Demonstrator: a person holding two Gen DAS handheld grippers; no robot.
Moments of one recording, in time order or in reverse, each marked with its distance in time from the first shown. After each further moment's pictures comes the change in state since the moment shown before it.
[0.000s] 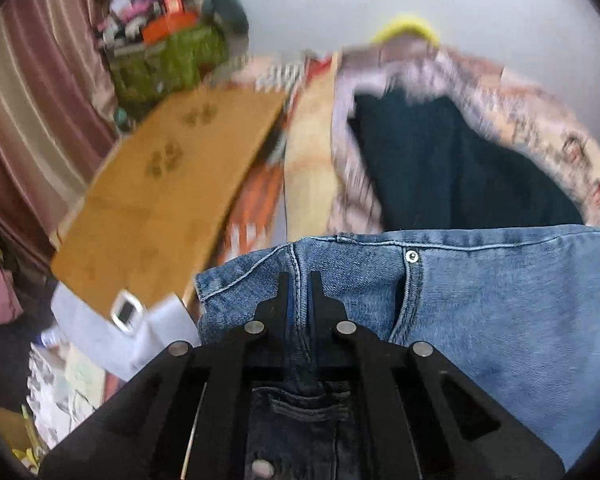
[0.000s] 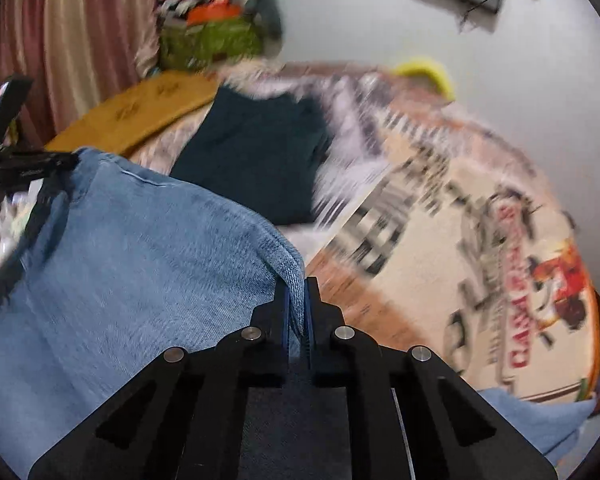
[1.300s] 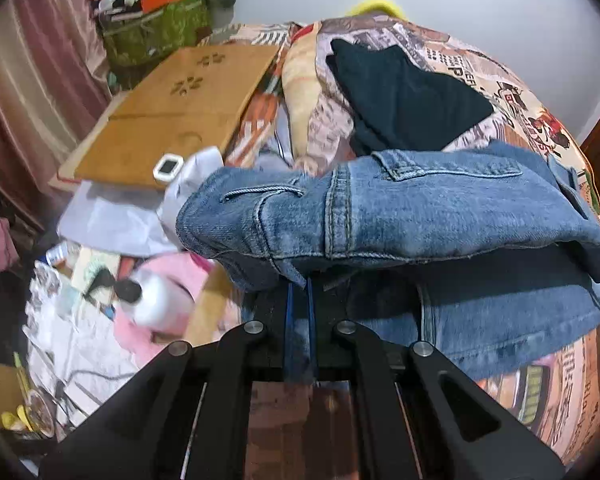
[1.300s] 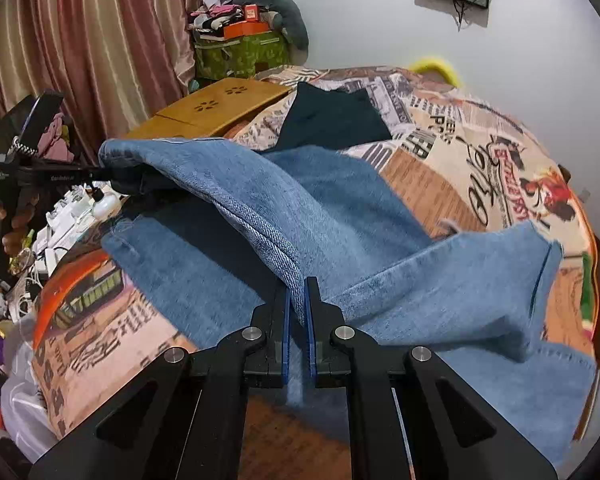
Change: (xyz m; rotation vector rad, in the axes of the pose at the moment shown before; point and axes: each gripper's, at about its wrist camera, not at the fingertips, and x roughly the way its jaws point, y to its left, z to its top) left arm -0.123 0.043 -0.160 -0.003 0.136 -0.126; right arm -0.136 0.103 -0.130 0.065 -0.003 0.116
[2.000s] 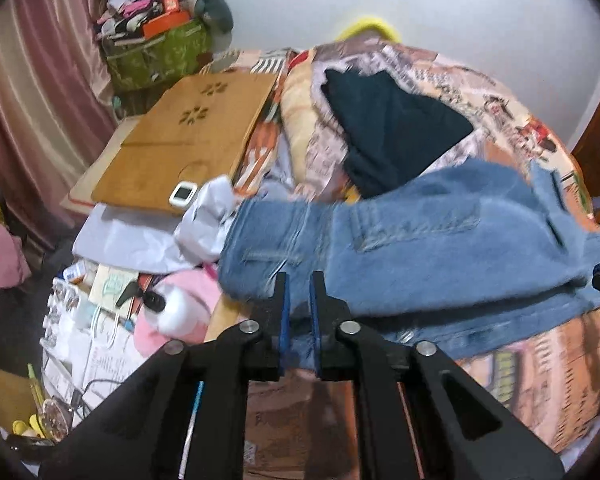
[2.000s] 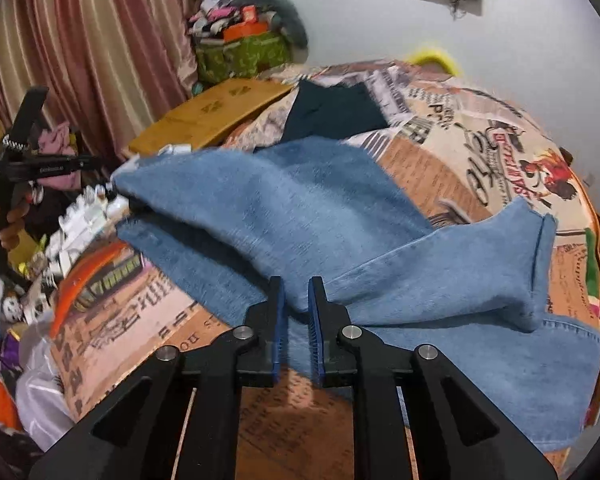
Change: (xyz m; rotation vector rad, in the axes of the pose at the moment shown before) left arm -0.055 -0.009 0.009 0.045 -0.092 0.010; right arm -0.026 -0.011 -0.011 0.057 -0.026 0.028
